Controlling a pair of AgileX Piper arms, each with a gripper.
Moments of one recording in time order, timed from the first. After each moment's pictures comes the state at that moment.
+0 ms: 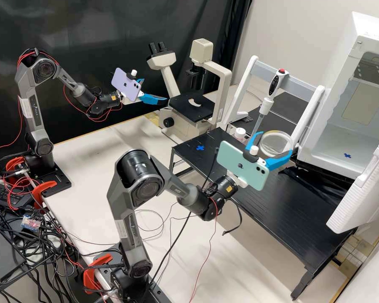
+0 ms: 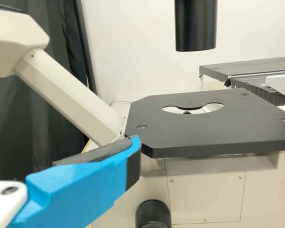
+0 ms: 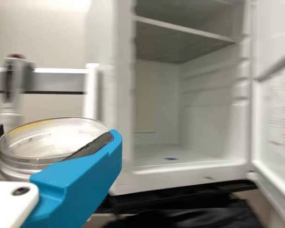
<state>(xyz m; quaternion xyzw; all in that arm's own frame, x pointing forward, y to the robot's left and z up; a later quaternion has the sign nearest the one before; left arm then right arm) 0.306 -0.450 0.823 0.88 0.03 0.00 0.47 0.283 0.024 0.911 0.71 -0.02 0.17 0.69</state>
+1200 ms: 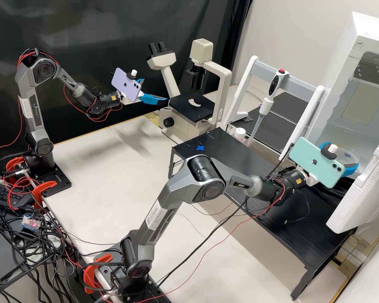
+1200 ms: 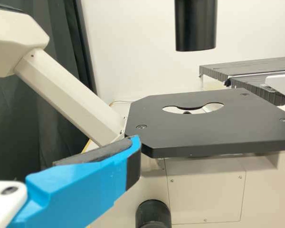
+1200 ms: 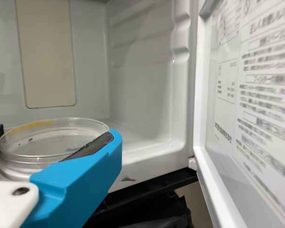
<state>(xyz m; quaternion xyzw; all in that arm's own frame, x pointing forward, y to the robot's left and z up) 0.306 -0.450 0.823 0.88 0.03 0.00 0.47 0.454 -0.036 0.977 0.71 -0.10 0.08 0.69</state>
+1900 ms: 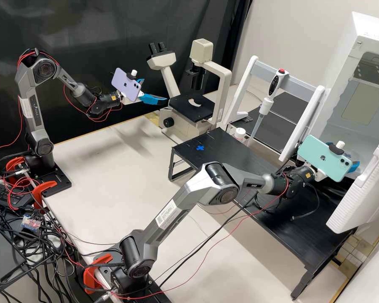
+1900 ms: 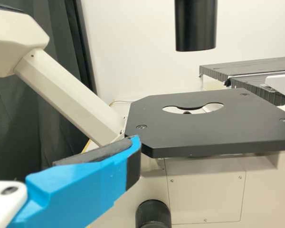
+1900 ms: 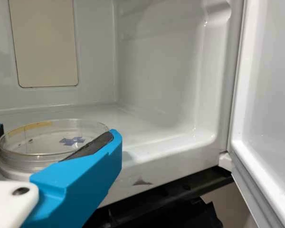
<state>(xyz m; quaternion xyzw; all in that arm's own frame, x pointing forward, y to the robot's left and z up) 0.306 -0.450 0.823 0.88 0.03 0.00 0.47 0.515 -0.047 0.962 0.71 -0.08 0.06 0.70</state>
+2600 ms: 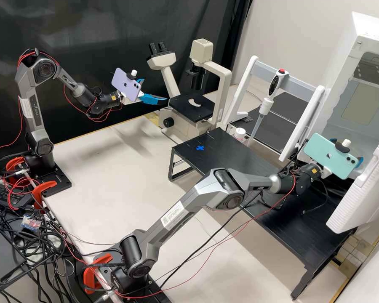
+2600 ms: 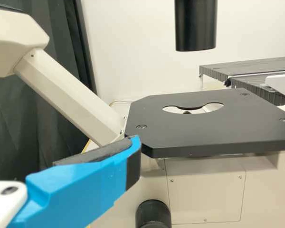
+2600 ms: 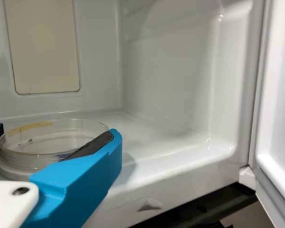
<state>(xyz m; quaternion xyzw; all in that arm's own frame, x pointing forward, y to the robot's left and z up) 0.306 -0.450 0.823 0.88 0.03 0.00 0.47 0.543 -0.048 0.966 0.72 -0.05 0.04 0.69</state>
